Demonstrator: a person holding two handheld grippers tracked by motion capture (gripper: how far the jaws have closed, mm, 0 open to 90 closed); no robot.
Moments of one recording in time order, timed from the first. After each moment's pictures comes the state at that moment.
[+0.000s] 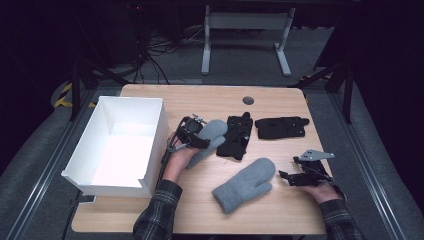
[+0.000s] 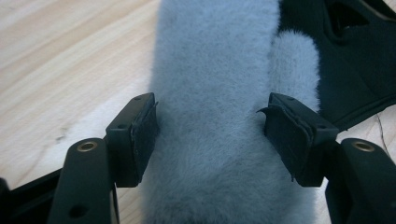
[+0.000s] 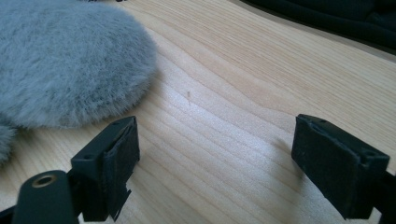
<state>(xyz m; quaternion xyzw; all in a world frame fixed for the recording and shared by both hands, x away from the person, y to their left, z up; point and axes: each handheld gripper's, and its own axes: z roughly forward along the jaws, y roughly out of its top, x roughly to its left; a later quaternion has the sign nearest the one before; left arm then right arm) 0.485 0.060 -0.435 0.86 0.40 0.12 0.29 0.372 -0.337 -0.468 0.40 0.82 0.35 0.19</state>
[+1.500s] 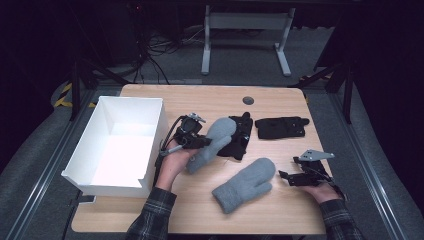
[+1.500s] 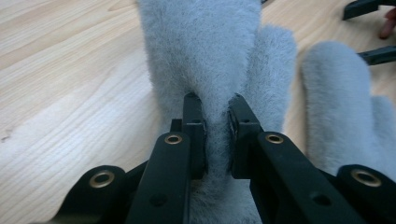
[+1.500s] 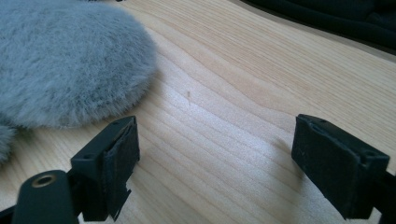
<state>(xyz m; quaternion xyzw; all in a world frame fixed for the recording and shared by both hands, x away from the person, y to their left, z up) 0.444 0.067 -0.379 0.86 0.36 0.03 0.37 0.372 -0.337 -0.468 0.40 0.82 0.35 0.19</state>
